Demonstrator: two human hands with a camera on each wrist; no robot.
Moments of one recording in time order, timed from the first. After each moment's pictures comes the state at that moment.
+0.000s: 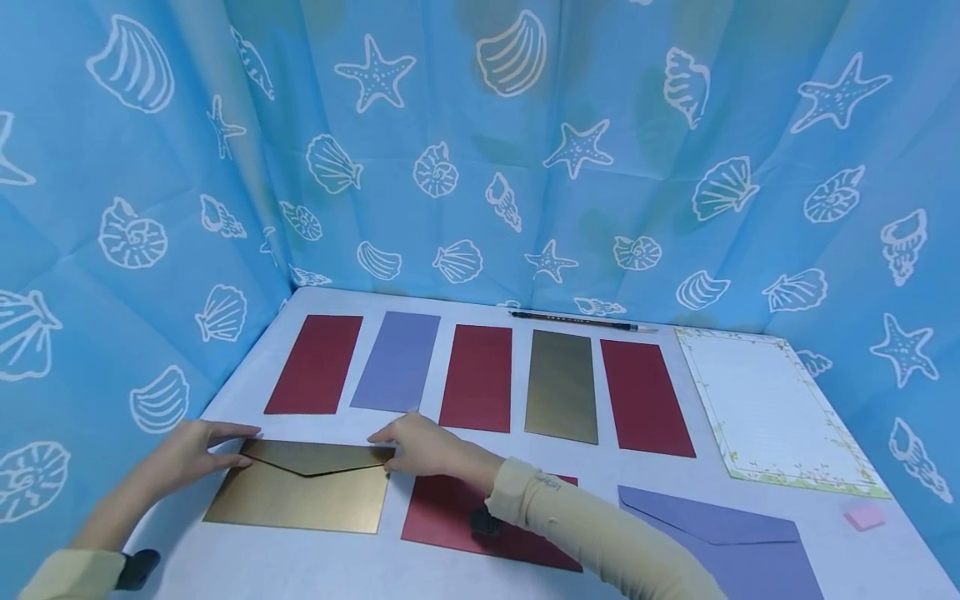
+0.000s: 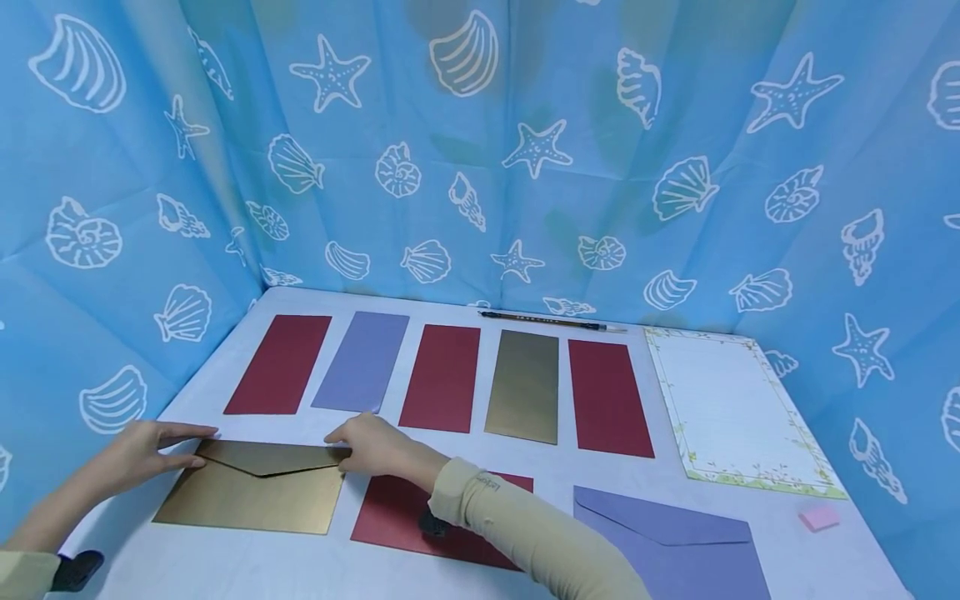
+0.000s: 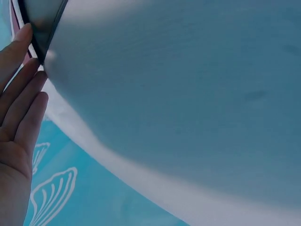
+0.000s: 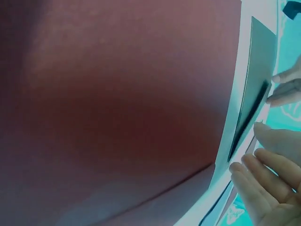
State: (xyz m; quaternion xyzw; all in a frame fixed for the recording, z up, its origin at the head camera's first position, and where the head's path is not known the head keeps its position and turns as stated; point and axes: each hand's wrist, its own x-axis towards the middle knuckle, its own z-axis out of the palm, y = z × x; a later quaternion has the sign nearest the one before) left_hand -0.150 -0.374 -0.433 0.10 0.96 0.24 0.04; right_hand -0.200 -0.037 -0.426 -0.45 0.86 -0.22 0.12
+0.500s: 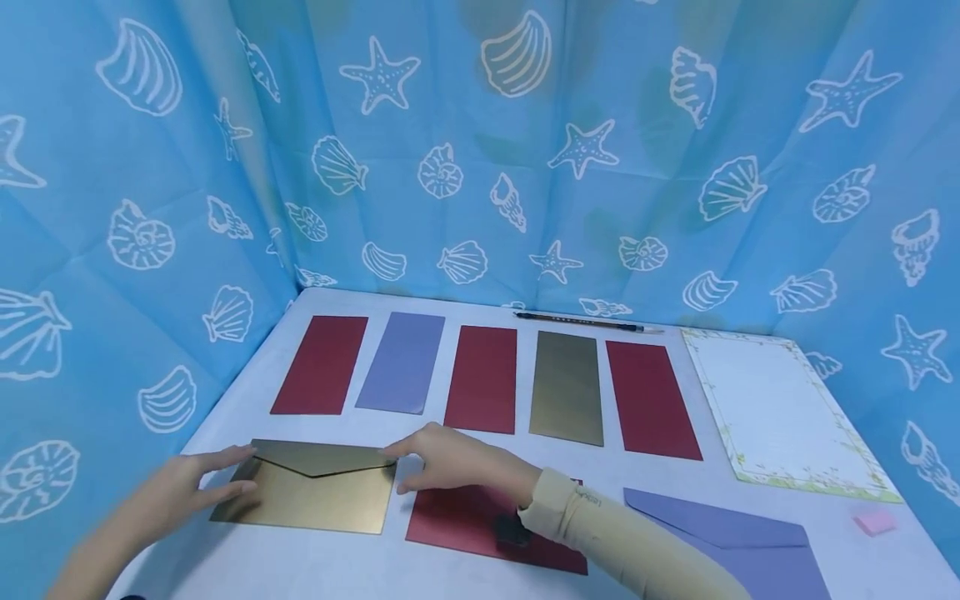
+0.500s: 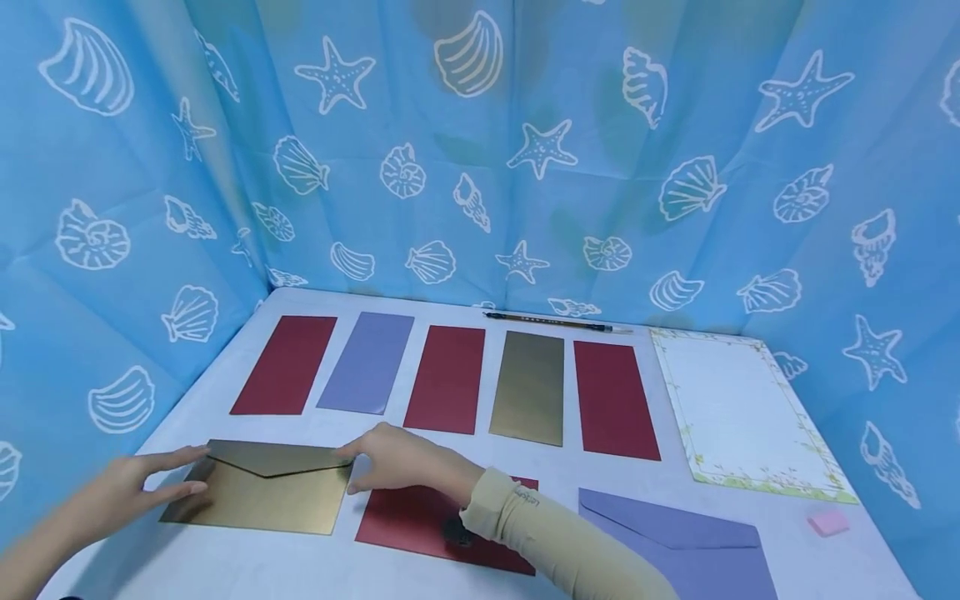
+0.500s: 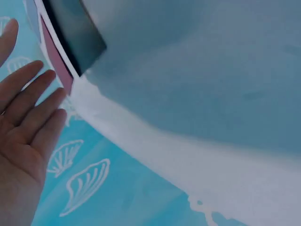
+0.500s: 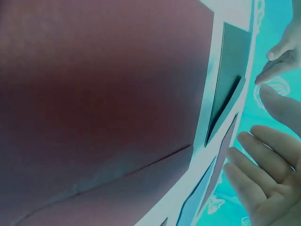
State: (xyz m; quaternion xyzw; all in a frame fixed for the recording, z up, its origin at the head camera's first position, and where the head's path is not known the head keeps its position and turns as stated) left_hand -0.102 -0.359 -0.416 0.08 0.97 0.20 0.05; right_hand -0.191 -0.008 -0.415 -0.50 0.82 -0.21 0.15
